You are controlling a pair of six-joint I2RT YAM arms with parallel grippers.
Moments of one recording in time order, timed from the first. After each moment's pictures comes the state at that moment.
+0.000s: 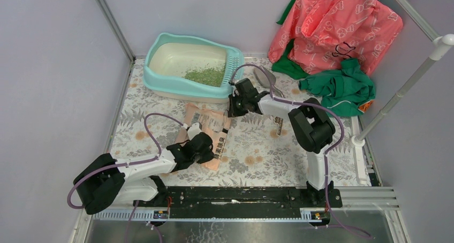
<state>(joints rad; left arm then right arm) -0.89 1.19 0.42 -0.17 -0.24 -1.11 0.63 2.02 1.35 -0.20 -0.23 0.39</state>
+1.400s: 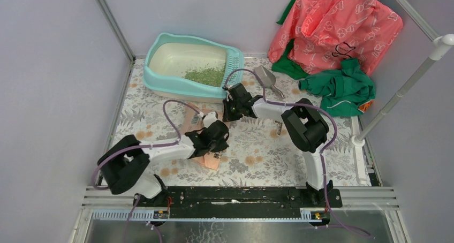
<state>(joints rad) -0.89 1.43 0.66 -0.14 -0.23 -1.06 0.69 2.08 1.36 -0.16 -0.23 0.42</state>
